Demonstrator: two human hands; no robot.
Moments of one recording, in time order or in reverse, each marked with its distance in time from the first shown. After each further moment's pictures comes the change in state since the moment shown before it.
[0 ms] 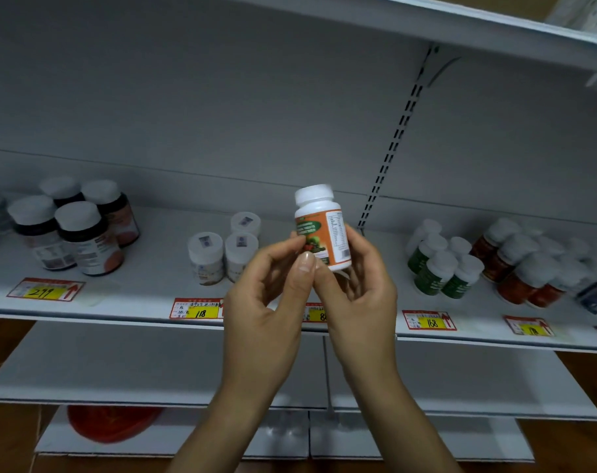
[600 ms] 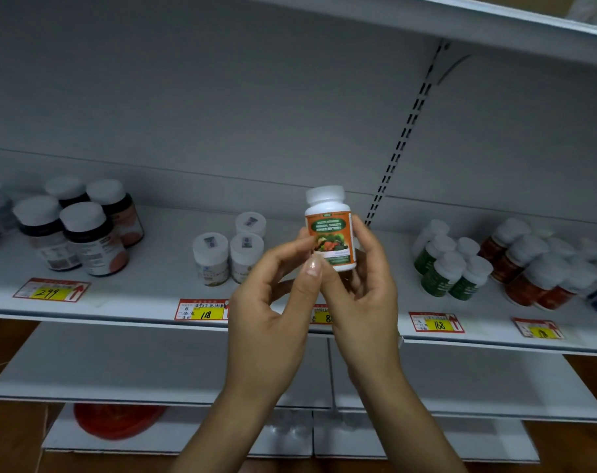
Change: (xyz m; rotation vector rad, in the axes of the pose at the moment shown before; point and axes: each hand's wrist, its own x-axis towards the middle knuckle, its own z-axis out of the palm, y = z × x) left_hand 0.004 -0.004 -0.006 0.027 -0.056 0.030; right_hand 0.005 0.002 0.003 0.045 -0.061 0.019
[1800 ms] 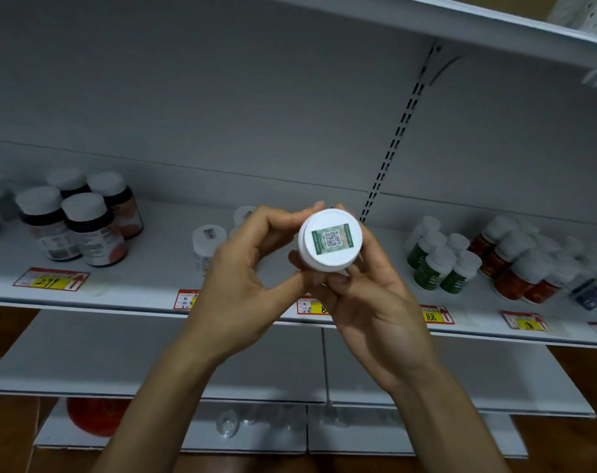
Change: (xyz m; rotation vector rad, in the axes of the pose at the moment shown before) left_hand 0.020 0.016 -0.030 0.164 -0.345 0.197; right_hand -0.009 -0.023 -0.019 0.576 -0.370 0.276
